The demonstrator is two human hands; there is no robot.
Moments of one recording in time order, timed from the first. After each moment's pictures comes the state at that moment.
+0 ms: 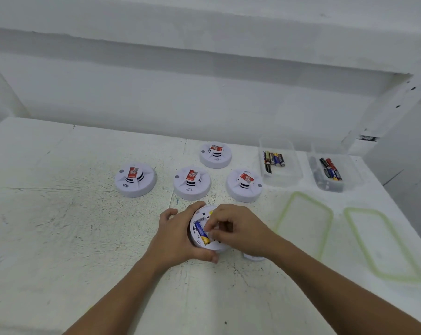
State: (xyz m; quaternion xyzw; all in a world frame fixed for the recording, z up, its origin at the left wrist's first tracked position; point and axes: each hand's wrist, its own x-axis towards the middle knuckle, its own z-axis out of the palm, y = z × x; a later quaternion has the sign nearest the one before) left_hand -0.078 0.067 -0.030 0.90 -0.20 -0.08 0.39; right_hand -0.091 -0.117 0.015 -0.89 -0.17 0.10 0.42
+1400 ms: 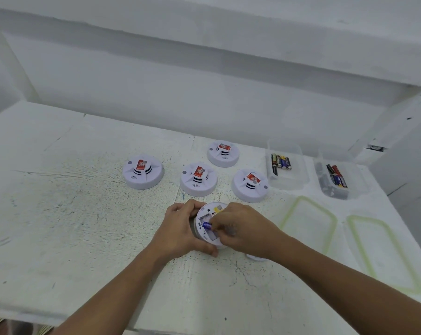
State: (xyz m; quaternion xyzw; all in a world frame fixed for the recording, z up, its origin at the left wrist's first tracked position) left_hand -0.076 0.074 -0.033 0.87 -0.11 -0.12 0.46; right_hand -0.089 -0.114 0.019 -0.93 -0.29 0.05 0.22
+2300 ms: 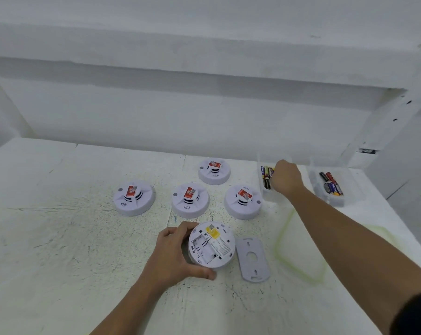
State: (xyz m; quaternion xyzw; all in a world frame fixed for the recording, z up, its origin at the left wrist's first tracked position) left_hand -0.076 0.069 -0.033 0.89 -0.11 -0.11 0.43; right_hand 0.044 -0.226 0.028 -0.97 0.20 -0.02 0.17
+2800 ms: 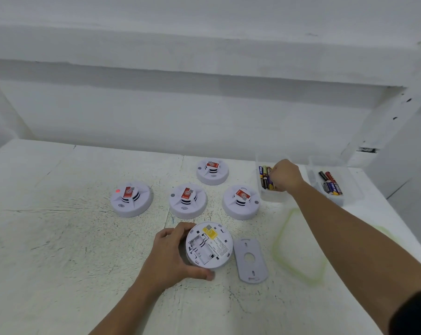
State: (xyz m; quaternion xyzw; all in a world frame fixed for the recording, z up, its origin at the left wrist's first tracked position) left_hand -0.076 0.066 -0.032 0.90 -0.11 -0.11 0.41; right_hand 0.061 -0.242 0.022 -0.95 0.22 0.02 0.22
